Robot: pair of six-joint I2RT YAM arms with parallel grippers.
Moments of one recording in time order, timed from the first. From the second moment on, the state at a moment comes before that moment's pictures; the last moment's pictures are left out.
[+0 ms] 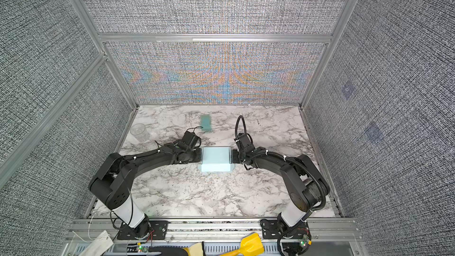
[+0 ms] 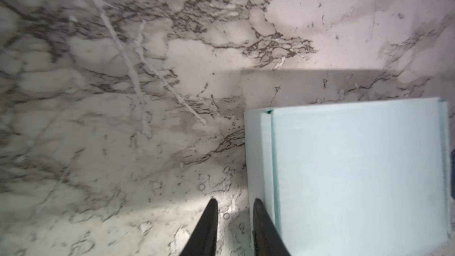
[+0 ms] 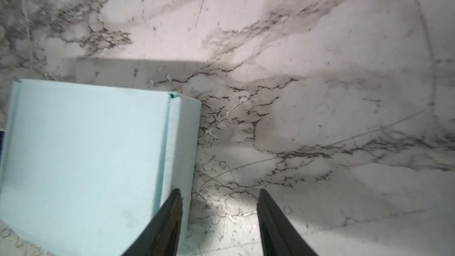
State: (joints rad) left arm -0.61 1.65 0.96 -0.36 -0.01 -0.57; right arm 0.54 1.61 0.86 -0.20 0.02 0.48
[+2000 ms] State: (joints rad) left arm -0.72 1.55 0.90 -0.34 0.13 -0.60; right arm 0.69 1.49 0.80 -0.19 -0.08 0.70
